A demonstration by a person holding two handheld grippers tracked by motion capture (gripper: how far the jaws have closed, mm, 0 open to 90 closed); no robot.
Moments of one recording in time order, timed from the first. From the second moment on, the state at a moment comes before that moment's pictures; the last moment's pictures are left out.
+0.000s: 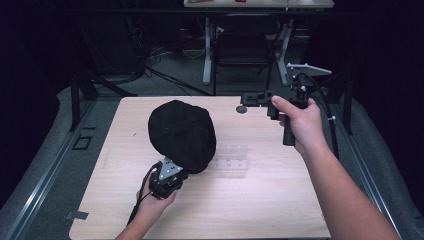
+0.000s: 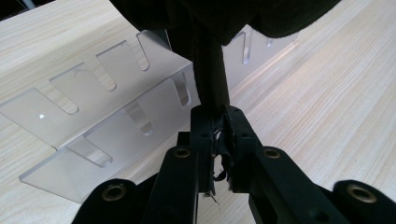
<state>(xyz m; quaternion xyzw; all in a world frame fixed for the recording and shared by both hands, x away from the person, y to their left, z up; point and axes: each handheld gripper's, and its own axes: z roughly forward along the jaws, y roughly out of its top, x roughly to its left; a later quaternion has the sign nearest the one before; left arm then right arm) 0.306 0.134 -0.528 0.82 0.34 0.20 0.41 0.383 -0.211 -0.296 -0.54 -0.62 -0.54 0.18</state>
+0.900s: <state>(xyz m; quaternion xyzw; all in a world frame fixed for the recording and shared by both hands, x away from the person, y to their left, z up) 0.280 0.212 -0.521 0.78 0.42 0.18 0.43 0.345 -0.239 -0.306 -0.53 -0.68 -0.49 0.04</state>
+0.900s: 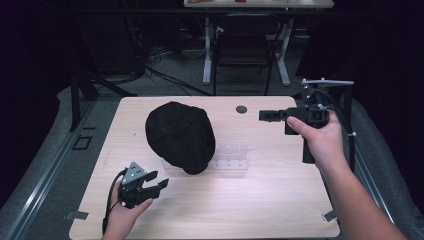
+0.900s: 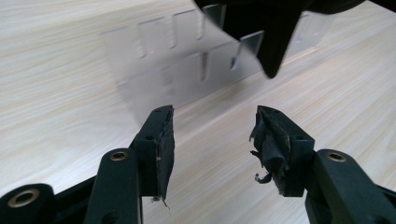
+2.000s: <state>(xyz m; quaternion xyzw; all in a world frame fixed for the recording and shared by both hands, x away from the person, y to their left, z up) 0.286 0.241 -0.547 0.75 0.47 0.18 0.42 0.298 -0.224 -0.395 -0.49 -0.76 -0.41 -0.10</state>
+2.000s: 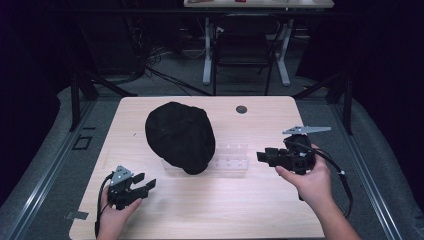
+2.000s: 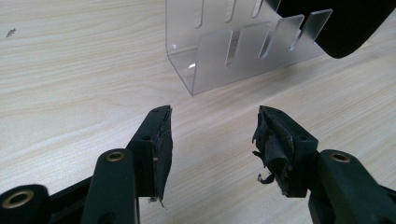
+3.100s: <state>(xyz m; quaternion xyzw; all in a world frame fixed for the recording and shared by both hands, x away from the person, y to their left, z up) 0.283 0.229 -0.549 0.77 0.44 0.19 0.42 0.272 -0.263 -0.520 -0.57 -0.69 -0.44 -0.09</state>
